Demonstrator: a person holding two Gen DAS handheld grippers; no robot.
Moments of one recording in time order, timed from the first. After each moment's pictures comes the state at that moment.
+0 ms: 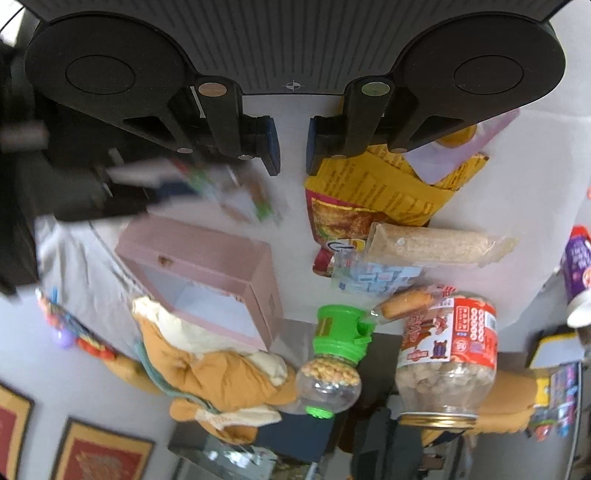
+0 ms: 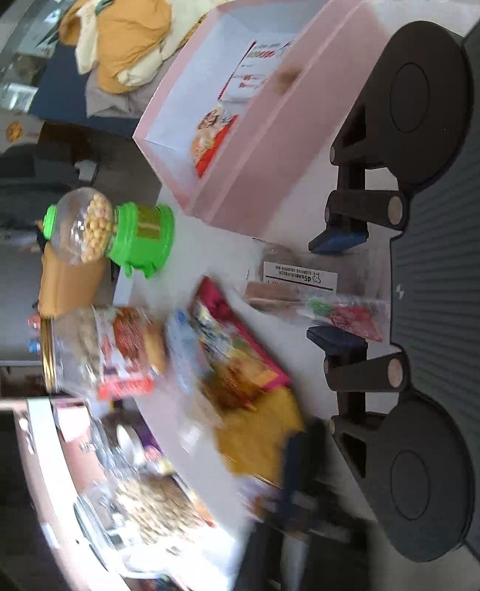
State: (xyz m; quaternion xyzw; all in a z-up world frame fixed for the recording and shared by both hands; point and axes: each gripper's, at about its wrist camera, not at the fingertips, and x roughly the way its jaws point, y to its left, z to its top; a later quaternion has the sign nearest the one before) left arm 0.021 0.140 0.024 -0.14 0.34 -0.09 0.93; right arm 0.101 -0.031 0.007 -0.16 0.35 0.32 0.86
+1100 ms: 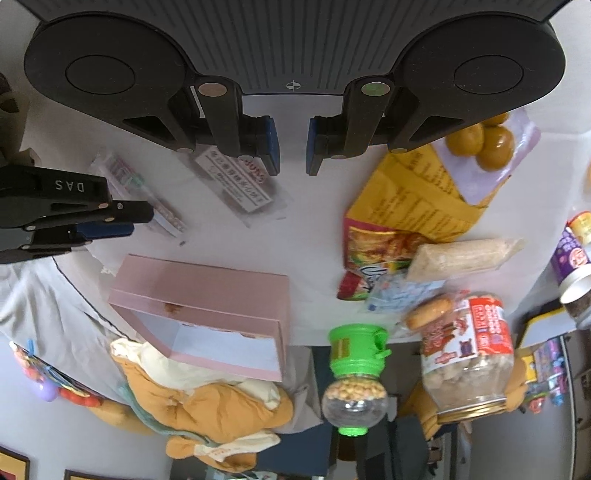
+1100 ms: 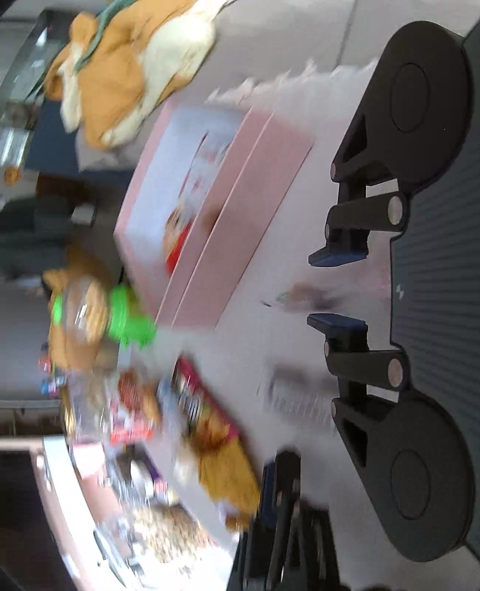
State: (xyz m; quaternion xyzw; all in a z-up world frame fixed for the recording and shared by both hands) left arm 0.016 0.071 0.022 -0.04 0.37 -0.04 0.93; right arm 0.086 -0.122 0.020 -0.12 0.35 0.25 0.89
